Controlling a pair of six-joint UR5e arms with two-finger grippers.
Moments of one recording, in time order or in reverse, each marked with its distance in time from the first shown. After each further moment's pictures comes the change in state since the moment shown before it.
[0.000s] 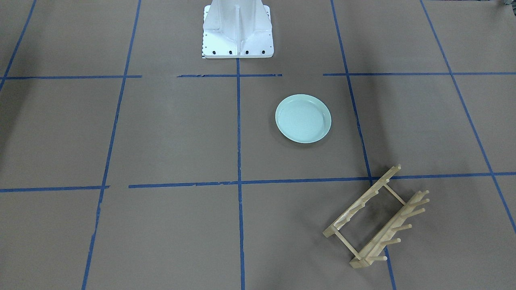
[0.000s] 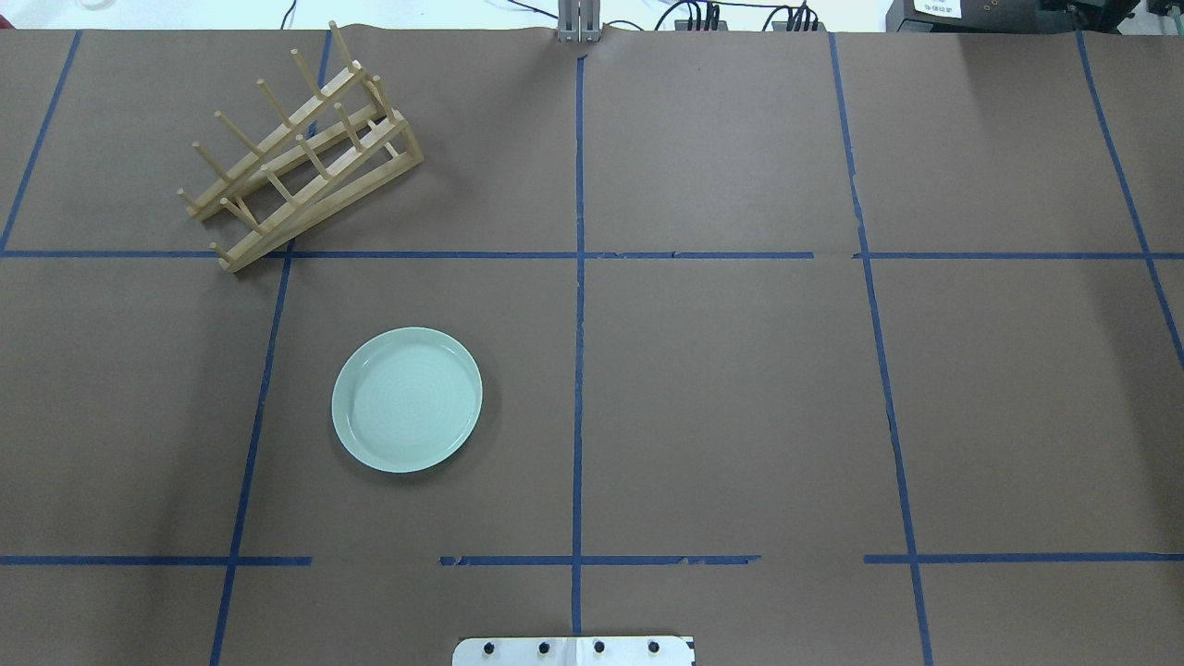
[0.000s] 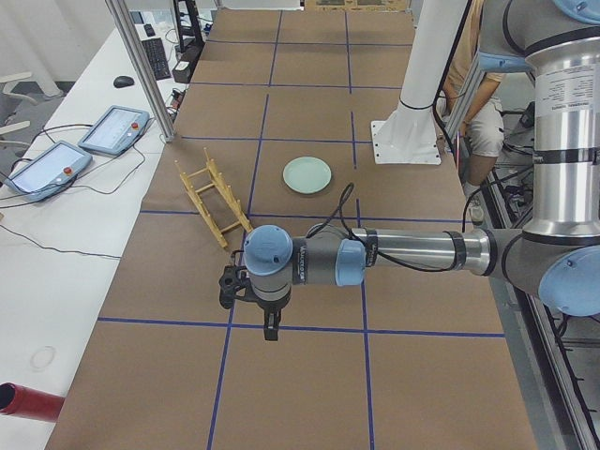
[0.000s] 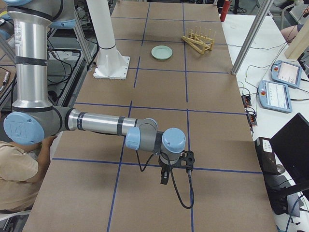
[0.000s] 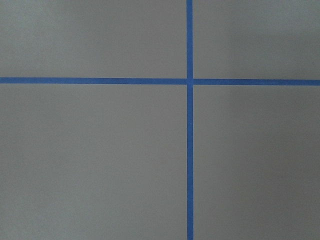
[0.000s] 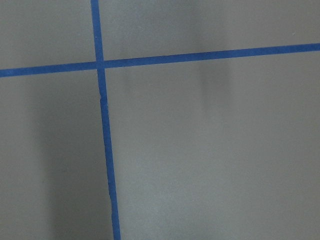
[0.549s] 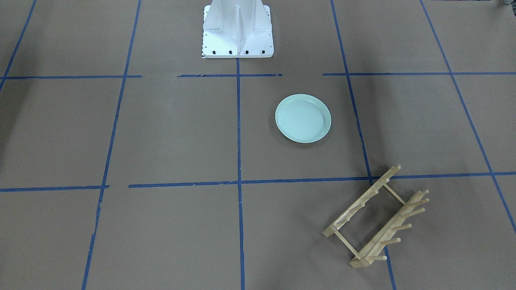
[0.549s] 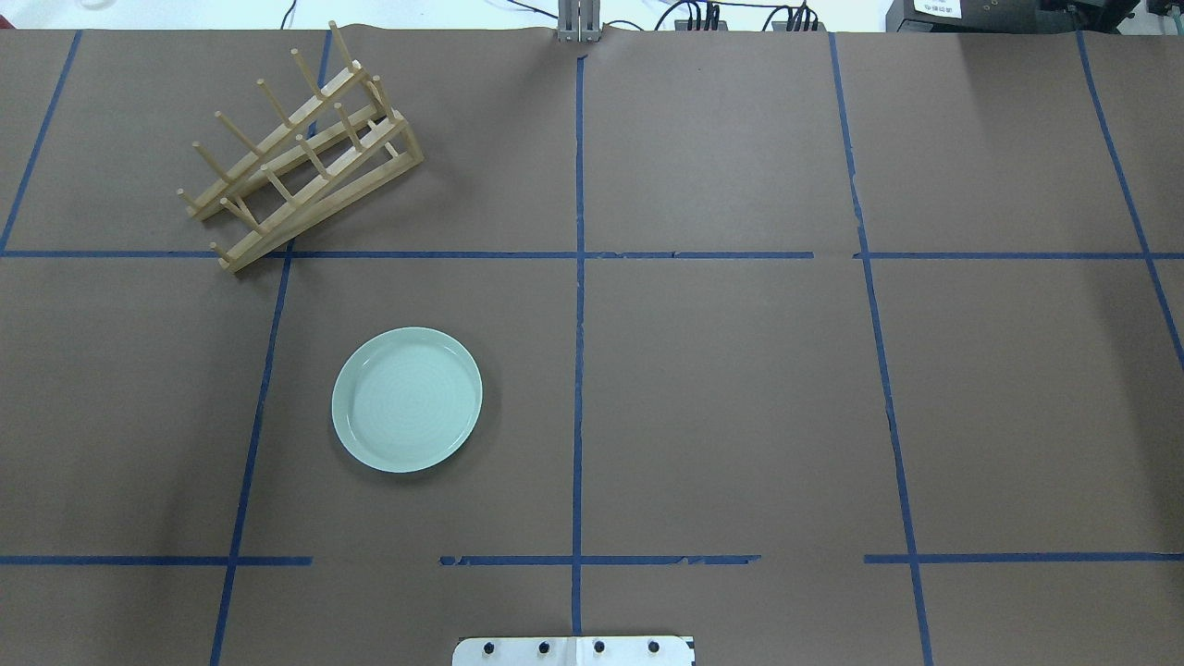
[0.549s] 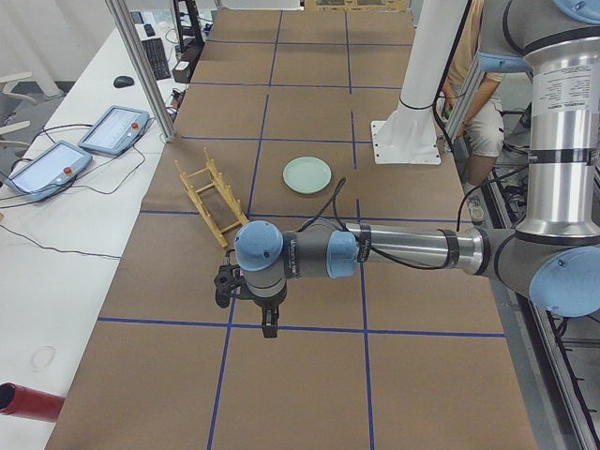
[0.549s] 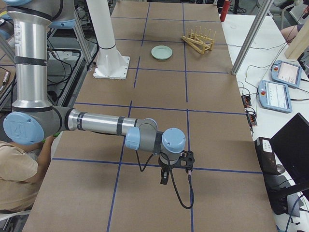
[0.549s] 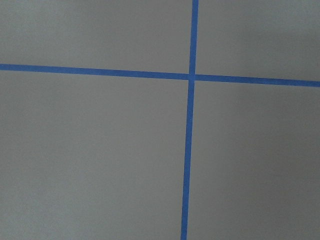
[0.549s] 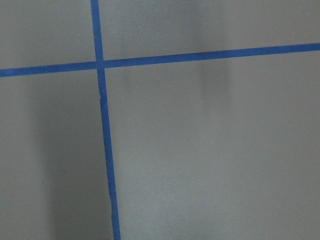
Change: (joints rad) left arm 0.003 -0.017 0.011 0.038 0.001 -0.003; right arm 0.000 0.000 0.000 0.000 0.000 0.000
